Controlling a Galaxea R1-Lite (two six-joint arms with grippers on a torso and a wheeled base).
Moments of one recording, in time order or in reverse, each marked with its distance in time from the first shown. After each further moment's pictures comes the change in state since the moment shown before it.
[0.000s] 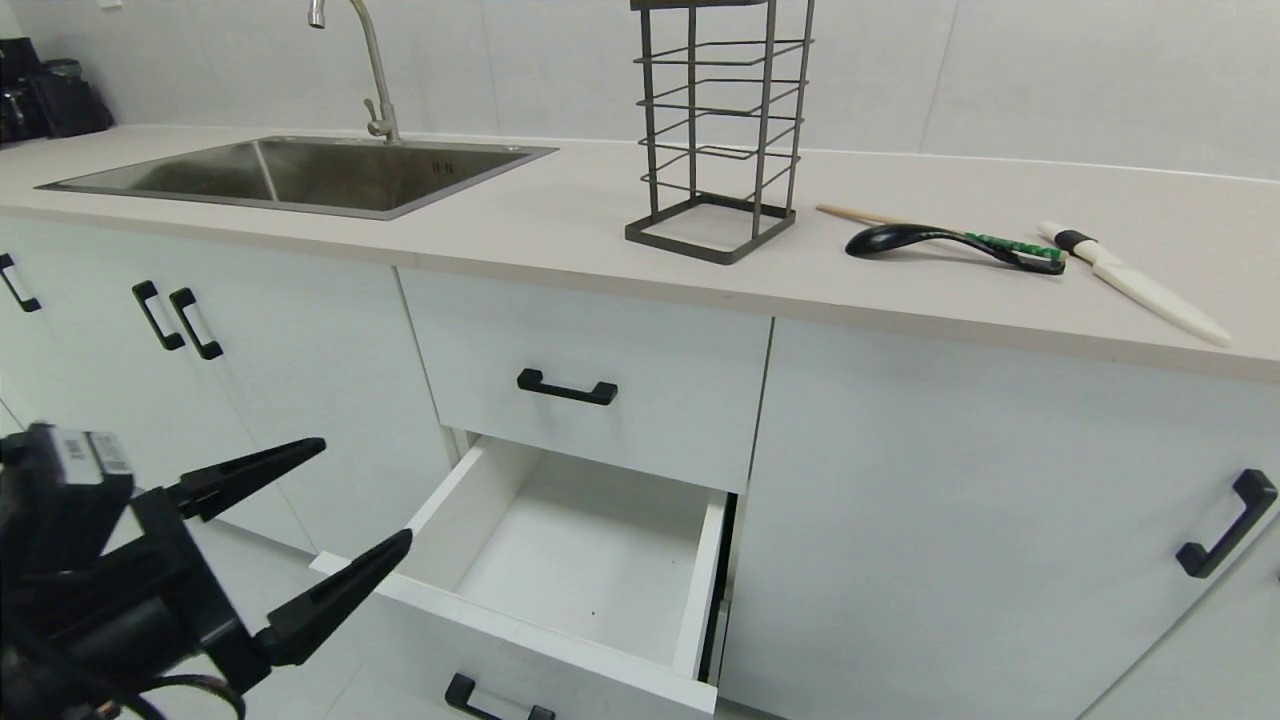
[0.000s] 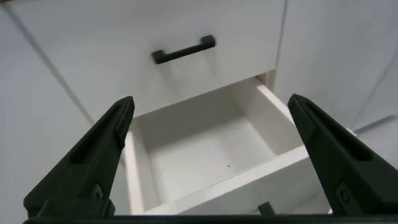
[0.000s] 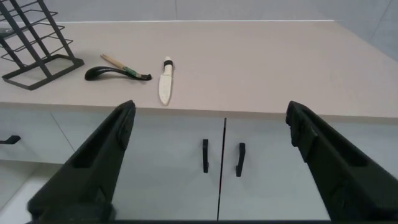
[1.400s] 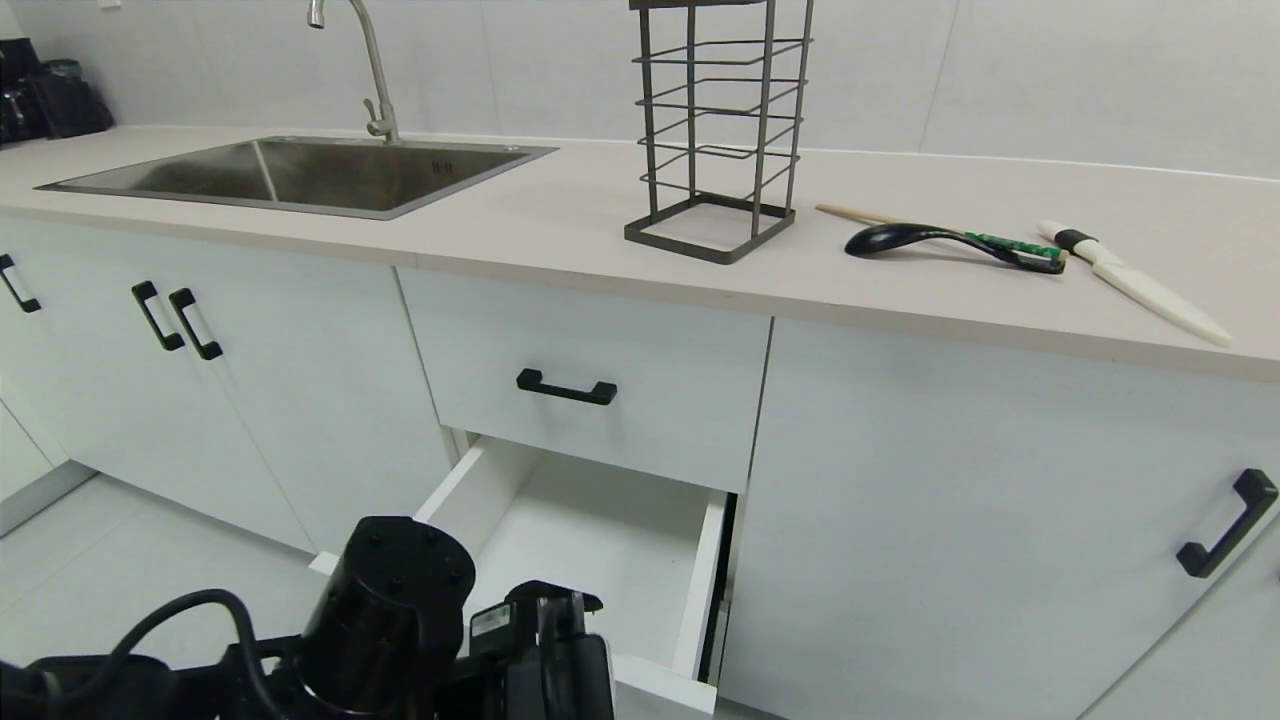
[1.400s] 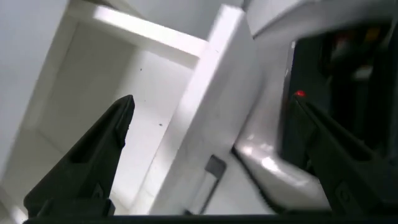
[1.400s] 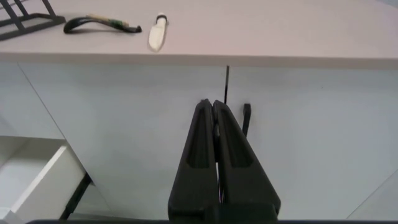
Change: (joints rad) left arm -0.599 0.469 -0.318 0.476 0.246 0.423; right arm 0.000 0.000 0.001 0.000 0.000 0.000
